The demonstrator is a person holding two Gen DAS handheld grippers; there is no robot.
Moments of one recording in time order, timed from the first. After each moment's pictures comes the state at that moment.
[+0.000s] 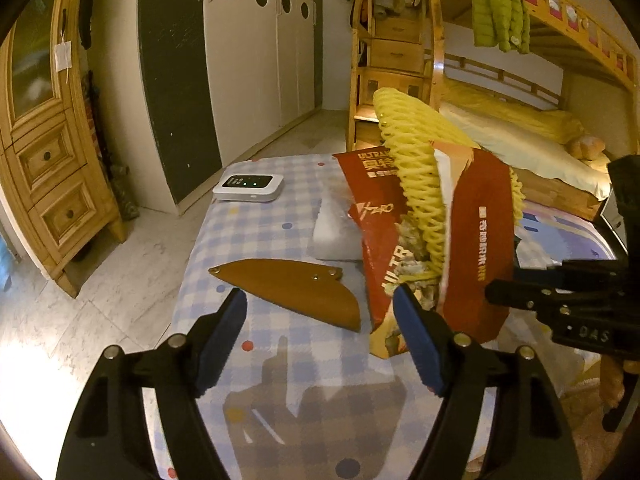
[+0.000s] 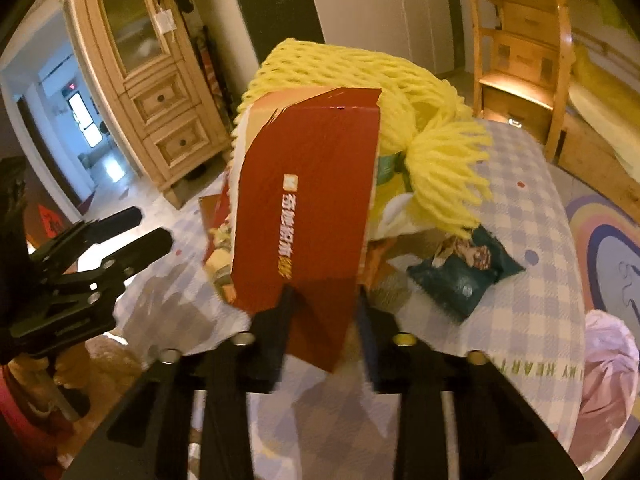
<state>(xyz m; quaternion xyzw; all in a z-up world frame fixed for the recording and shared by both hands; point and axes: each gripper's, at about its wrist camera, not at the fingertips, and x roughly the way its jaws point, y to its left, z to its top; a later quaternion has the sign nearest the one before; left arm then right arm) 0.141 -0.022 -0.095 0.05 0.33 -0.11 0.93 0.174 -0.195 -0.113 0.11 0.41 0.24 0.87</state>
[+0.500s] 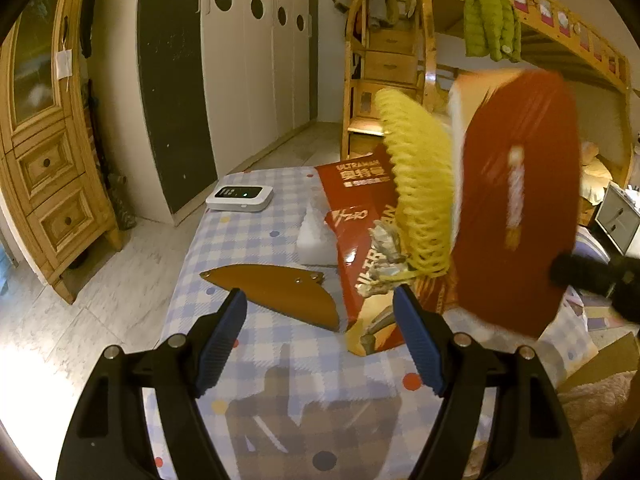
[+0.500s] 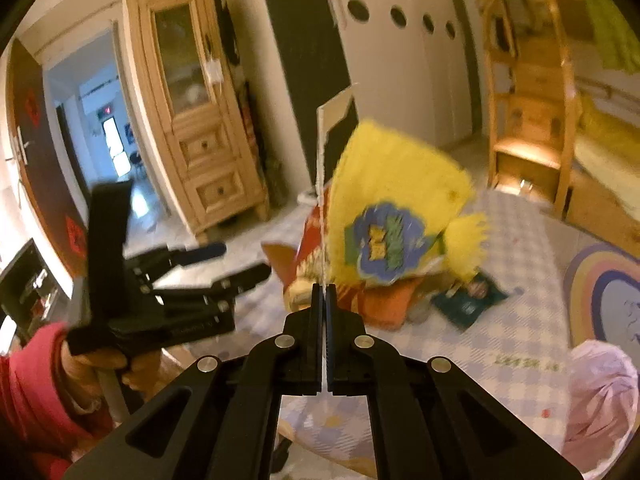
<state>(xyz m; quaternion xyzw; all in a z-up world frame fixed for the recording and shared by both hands) 0.124 -0.032 -0.092 0.05 0.31 -0.13 0.94 0.100 -0.211 -0.059 0.12 0.28 0.26 0.92</state>
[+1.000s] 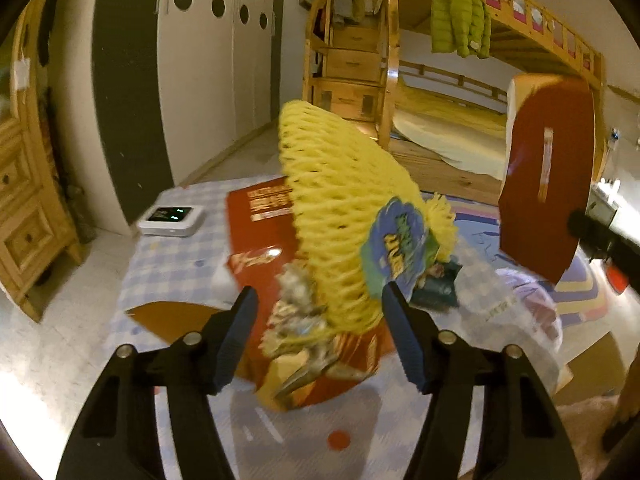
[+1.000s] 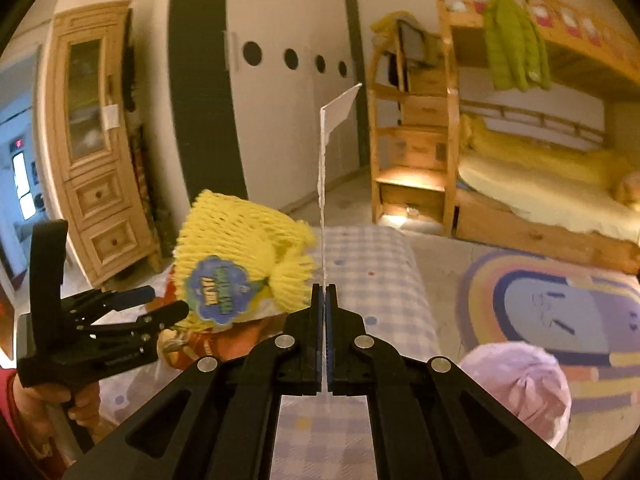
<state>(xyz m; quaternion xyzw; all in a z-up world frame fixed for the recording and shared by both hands) 0.163 -0.091 -0.088 0.04 0.32 -0.20 0.93 0.104 -0.271 -0.059 0.13 0.26 0.05 0.96</state>
